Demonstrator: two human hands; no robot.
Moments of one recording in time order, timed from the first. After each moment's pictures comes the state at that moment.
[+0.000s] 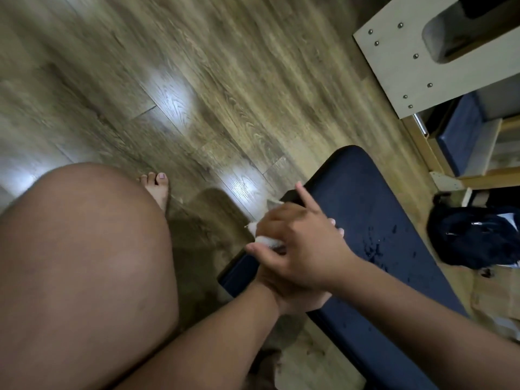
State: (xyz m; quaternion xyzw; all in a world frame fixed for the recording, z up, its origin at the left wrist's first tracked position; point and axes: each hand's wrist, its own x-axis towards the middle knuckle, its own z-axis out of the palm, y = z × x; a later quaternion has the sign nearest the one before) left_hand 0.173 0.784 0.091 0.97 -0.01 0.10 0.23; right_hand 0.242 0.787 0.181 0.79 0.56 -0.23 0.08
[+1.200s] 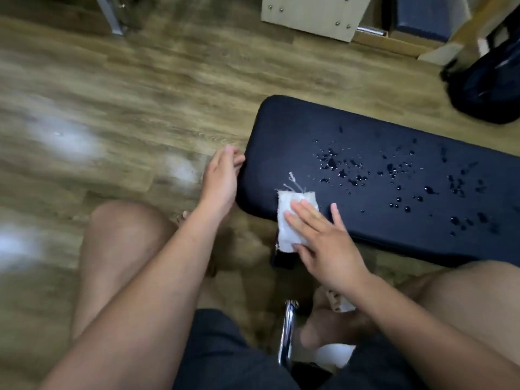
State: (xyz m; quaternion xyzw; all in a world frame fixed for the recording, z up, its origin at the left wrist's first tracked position) left_hand 0.180 0.859 0.161 0.62 0.32 -0.01 0.71; right_hand 0.117 0.629 0.137 0.94 0.32 -0.03 -0.10
